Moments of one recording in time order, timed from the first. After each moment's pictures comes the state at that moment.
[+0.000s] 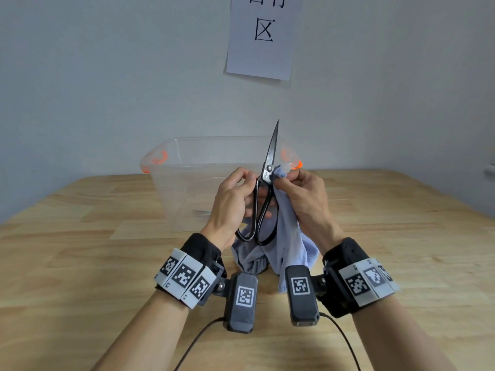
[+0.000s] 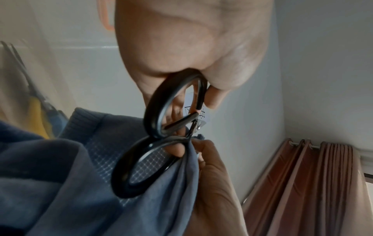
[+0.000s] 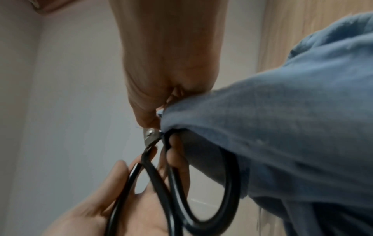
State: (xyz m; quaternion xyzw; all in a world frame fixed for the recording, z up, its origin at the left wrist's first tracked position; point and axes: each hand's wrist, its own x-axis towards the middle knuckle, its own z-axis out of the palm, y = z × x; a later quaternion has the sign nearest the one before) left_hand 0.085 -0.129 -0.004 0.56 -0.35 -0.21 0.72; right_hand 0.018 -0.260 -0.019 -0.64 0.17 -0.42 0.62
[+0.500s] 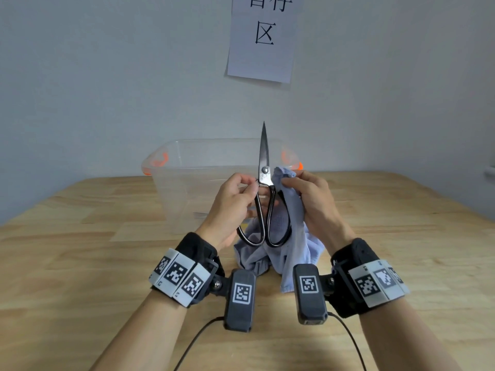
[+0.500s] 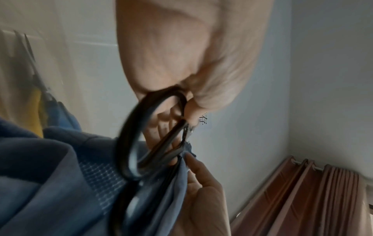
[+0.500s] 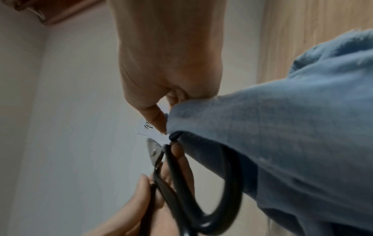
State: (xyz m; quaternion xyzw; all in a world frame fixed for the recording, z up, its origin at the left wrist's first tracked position) left_hand 0.099 -0.134 -0.010 0.58 -0.34 -0.22 0.71; right_hand 0.019 -0.267 -0.013 -0.60 0.17 -0.40 0.67
